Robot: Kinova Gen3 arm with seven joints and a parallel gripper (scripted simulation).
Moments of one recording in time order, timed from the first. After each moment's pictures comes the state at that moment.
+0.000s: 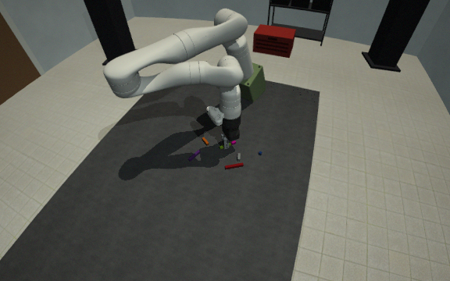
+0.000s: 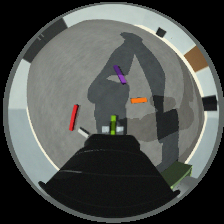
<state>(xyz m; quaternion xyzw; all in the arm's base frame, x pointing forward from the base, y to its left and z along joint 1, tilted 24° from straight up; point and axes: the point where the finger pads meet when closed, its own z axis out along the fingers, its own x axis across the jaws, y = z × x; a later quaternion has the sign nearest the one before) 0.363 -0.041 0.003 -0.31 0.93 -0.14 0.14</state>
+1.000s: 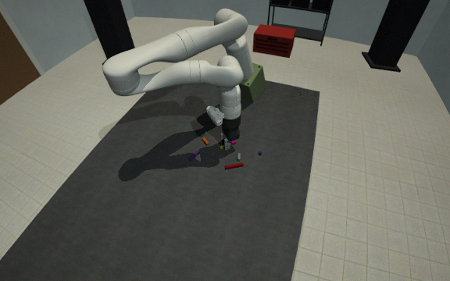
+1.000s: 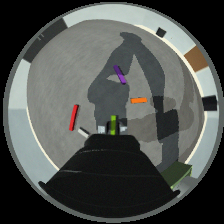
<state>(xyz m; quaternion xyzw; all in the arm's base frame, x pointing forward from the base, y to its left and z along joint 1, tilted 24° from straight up) 0.363 -0.041 0.003 -0.31 0.93 -0.14 0.14</state>
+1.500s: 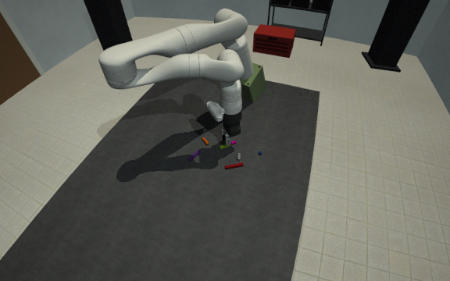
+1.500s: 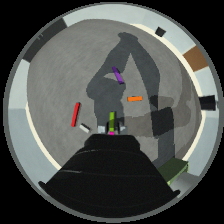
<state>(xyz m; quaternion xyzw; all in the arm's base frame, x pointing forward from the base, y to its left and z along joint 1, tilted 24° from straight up) 0.349 -0.034 0.020 -0.31 0.93 -0.13 0.13</state>
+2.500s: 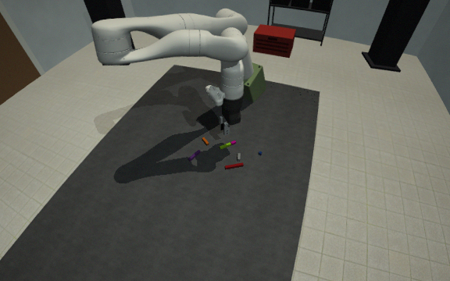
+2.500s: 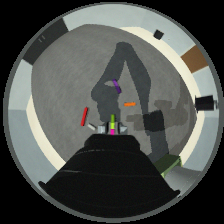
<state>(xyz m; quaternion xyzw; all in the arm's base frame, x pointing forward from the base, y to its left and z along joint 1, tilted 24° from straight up) 0.331 -0.025 0.085 -0.30 0.93 -0.15 0.13</state>
